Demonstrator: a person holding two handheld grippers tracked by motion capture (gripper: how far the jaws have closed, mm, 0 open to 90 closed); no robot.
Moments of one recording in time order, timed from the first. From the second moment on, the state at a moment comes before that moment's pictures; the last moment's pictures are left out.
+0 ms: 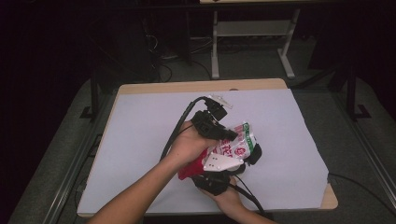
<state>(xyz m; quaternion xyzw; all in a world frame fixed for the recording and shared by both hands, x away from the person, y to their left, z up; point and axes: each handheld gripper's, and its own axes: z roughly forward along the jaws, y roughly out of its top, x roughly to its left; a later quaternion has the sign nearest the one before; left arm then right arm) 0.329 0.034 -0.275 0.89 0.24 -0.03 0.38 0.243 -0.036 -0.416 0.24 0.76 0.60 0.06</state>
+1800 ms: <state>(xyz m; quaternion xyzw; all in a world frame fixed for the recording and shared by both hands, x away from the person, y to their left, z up) 0.330 0.033 -0.275 0.89 0.25 -0.02 0.38 0.244 -0.033 -0.415 0.24 0.75 0.61 0.05</state>
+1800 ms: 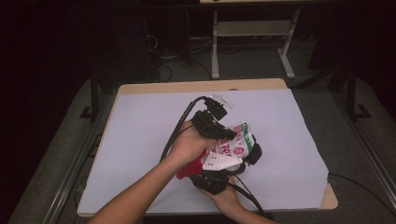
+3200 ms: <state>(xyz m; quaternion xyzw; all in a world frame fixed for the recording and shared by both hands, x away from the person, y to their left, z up) 0.331 0.027 -0.277 0.90 0.25 -0.02 0.36 0.244 -0.034 -0.417 0.23 0.75 0.61 0.05</state>
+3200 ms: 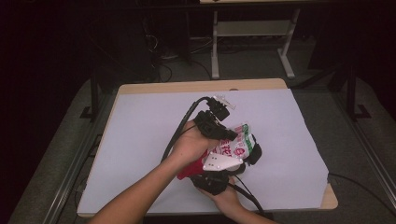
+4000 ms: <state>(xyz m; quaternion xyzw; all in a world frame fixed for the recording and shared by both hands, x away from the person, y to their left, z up) 0.330 0.031 -0.277 0.89 0.25 -0.03 0.37 0.243 -0.034 -0.416 0.23 0.76 0.61 0.05</state>
